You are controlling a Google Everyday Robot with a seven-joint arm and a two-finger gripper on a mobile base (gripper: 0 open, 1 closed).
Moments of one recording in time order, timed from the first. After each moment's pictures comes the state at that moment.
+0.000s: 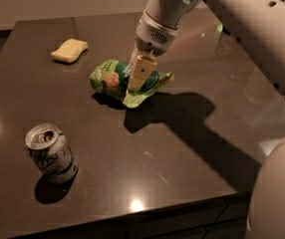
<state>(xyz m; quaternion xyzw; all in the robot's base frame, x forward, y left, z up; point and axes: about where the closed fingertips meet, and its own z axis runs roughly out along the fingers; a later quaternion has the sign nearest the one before) 0.576 0.007 0.904 -0.70 0.69 0.17 0.13</state>
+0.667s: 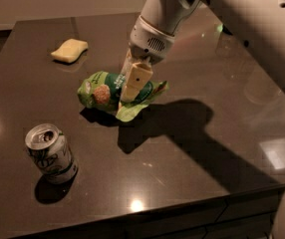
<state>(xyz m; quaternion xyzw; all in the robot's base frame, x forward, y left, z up) 0.526 0.026 0.911 -0.71 0.65 0.22 0.12</state>
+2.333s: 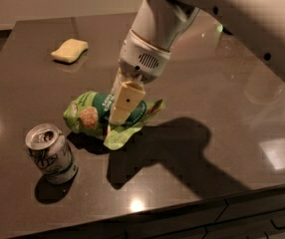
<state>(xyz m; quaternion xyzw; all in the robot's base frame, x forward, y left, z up) 0.454 0.043 0.915 -0.71 0.66 0.25 0.10</state>
